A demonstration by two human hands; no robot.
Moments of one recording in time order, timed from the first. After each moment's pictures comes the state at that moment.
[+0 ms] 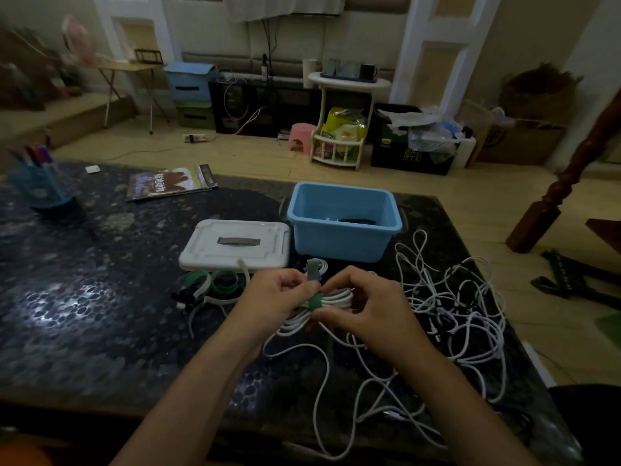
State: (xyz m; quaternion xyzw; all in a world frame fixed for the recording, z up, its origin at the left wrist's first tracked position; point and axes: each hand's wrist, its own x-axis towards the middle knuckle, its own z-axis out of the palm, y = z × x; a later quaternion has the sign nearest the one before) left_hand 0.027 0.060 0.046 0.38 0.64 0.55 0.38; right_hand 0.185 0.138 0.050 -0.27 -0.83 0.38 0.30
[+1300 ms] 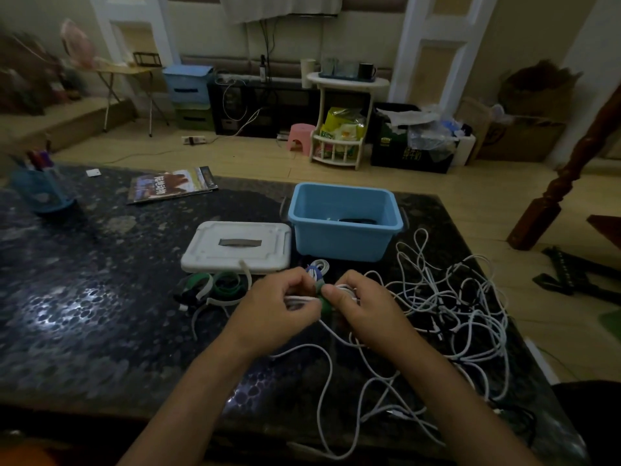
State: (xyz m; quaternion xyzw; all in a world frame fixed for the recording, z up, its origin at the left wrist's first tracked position) left_hand 0.017 0.049 0.042 0.57 0.66 0.45 0.21; right_hand 0.170 0.151 0.027 -0.38 -0.81 0.39 0.23
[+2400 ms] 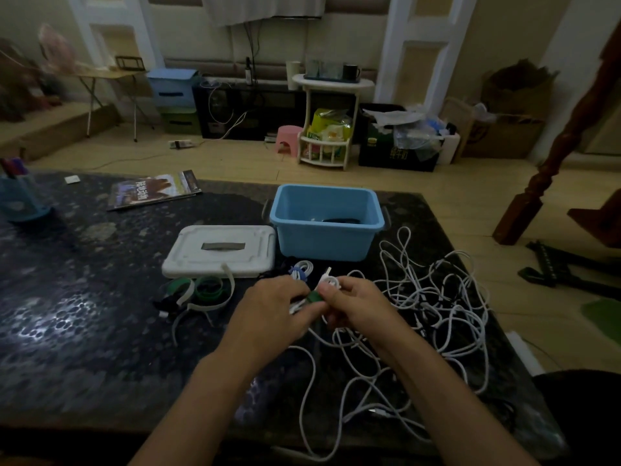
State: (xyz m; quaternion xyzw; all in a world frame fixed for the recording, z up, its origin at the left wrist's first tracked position) left_hand 0.031 0.074 0.018 0.64 0.70 0.33 0.02; right_hand 0.180 0.164 0.022 -0.38 -0.66 0.61 0.23
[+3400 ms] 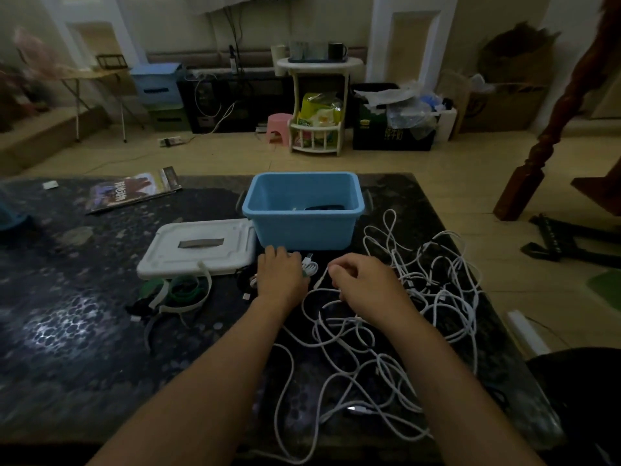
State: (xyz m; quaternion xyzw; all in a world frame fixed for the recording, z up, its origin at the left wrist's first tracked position) left_hand 0.035 0.206 -0.053 0.55 0.83 0.05 -0.04; right_hand 0.214 0.196 0.033 -0.48 -0.75 0.40 0.20
